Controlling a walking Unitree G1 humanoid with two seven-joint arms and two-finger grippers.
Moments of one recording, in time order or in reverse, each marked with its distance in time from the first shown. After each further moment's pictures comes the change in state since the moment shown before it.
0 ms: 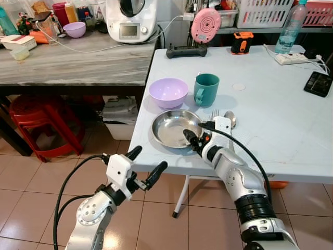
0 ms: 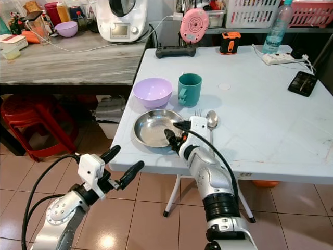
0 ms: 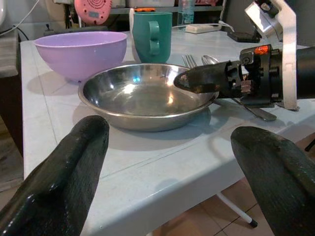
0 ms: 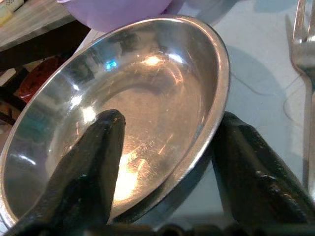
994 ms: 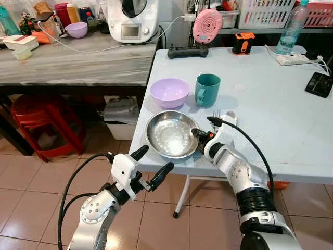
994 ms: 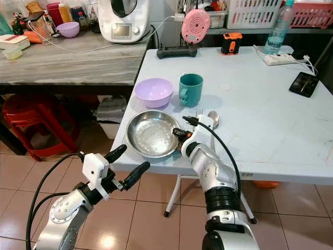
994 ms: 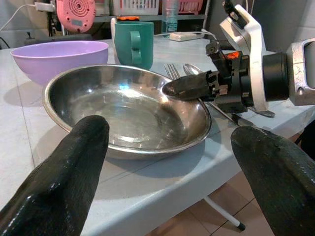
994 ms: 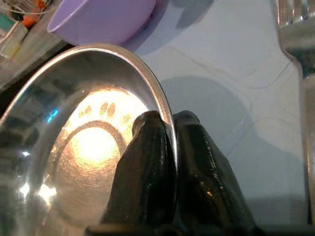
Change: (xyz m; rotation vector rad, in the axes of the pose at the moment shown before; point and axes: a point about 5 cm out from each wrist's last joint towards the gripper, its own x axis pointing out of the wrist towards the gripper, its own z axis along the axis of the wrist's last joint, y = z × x) left arm 0.005 -0.008 0.002 -0.013 -0.025 -0.067; right arm 0.002 -0.010 0.009 0.192 0.001 -0.031
